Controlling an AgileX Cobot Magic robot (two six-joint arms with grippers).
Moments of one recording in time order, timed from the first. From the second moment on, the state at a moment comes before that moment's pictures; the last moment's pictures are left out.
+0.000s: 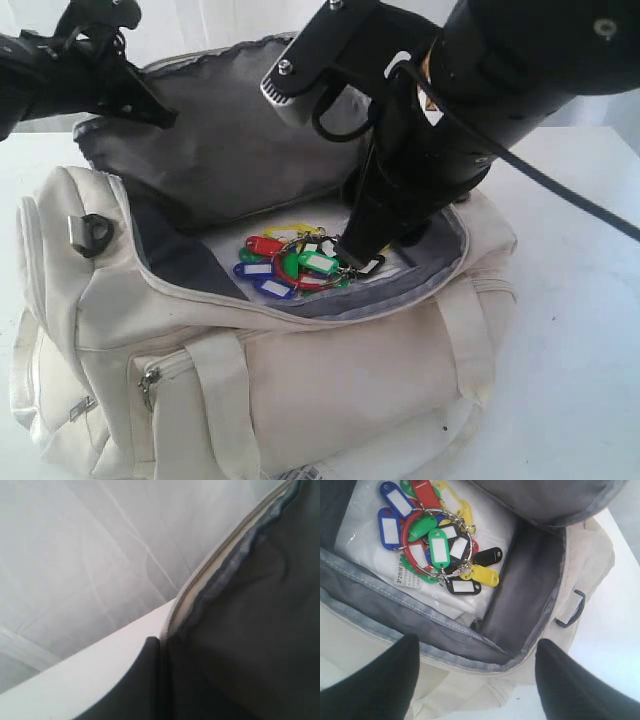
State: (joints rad) left arm -0.29 1.74 -1.24 -0.97 -0.13 1.33; right arm 1.02 1.41 -1.30 -0.44 1.05 0.05
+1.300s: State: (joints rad) left arm -0.22 1.21 -1.06 -0.51 1.06 0.63; right arm 1.01 1.41 -1.28 -0.45 0.93 0.14
